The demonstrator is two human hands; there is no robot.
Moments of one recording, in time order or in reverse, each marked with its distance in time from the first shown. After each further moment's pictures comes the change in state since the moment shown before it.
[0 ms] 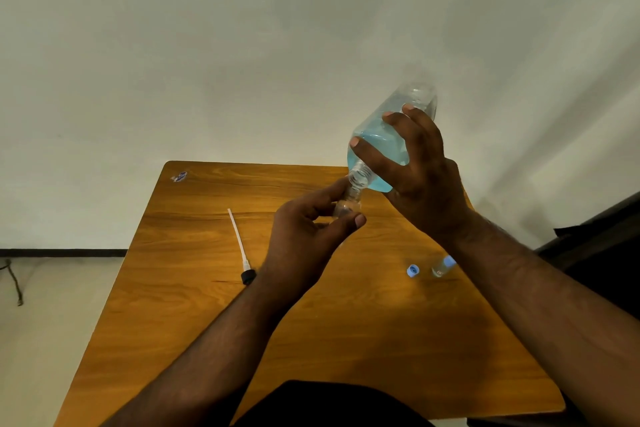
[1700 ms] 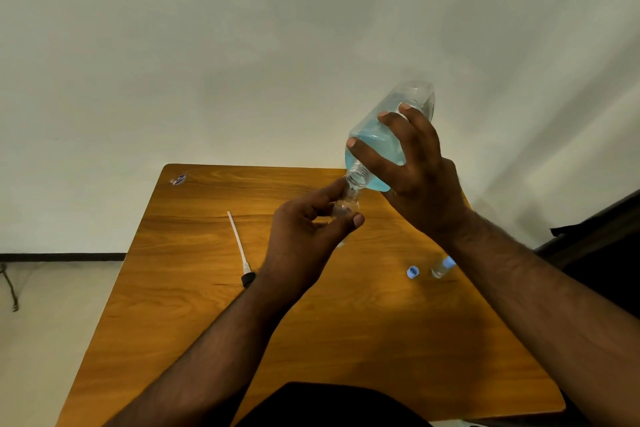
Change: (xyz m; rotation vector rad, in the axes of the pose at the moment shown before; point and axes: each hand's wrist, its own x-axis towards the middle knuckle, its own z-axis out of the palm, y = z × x) left_hand 0.001 0.000 -0.003 -0.037 0.009 0.022; right_hand 0.005 -0.003 -0.003 -0.015 -0.029 0.004
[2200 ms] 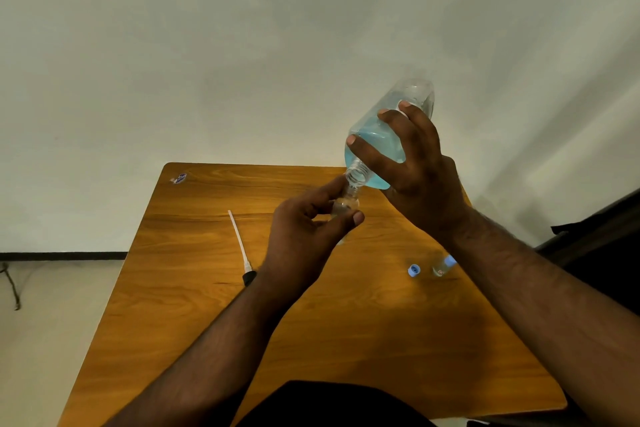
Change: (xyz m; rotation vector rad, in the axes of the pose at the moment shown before) left_hand 0.000 -0.002 -0.001 -0.021 0.000 0.004; right_hand 0.001 -0.001 0.002 -0.001 -0.002 0.001
